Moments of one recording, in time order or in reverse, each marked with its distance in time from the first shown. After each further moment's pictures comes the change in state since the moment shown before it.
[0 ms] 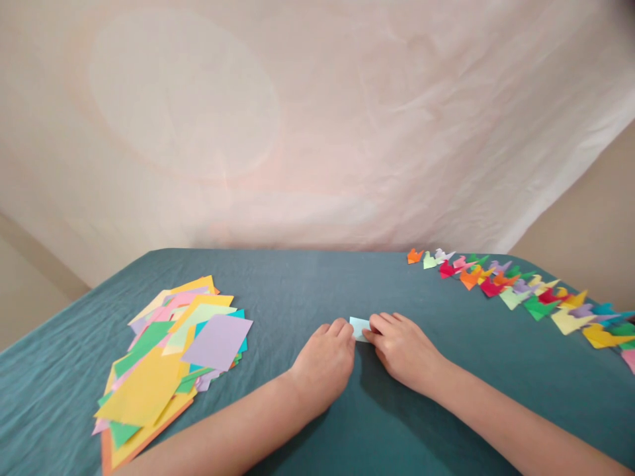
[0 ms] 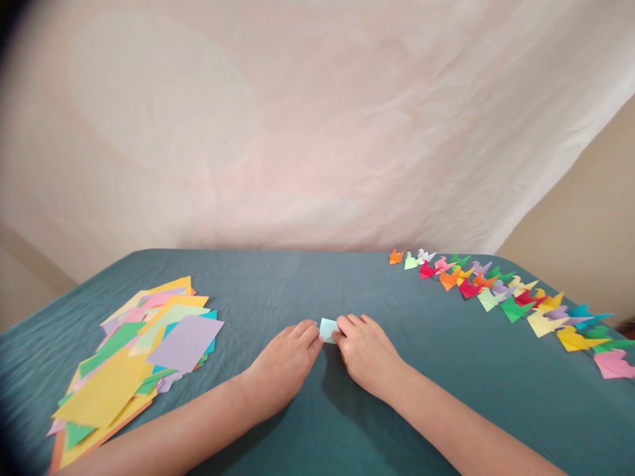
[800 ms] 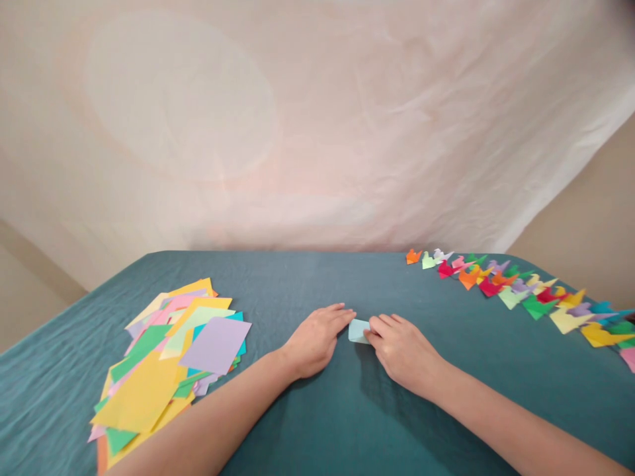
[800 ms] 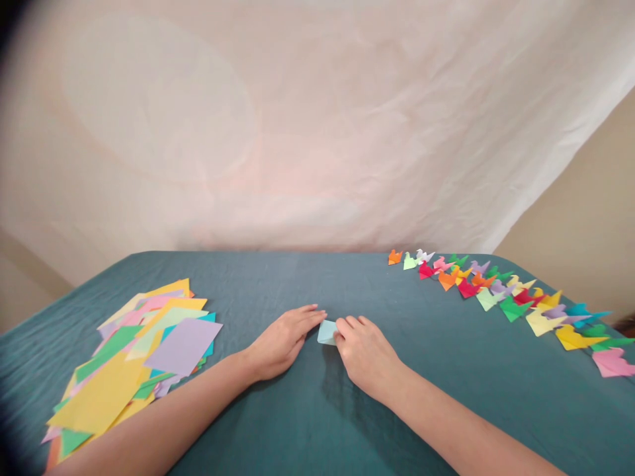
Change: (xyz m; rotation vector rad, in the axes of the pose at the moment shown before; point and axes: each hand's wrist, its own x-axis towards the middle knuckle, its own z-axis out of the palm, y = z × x) left_hand 0.007 -0.042 0.028 -0.517 0.214 0.010; right_hand -0.001 -0.001 0.004 -0.055 0.016 -0.009
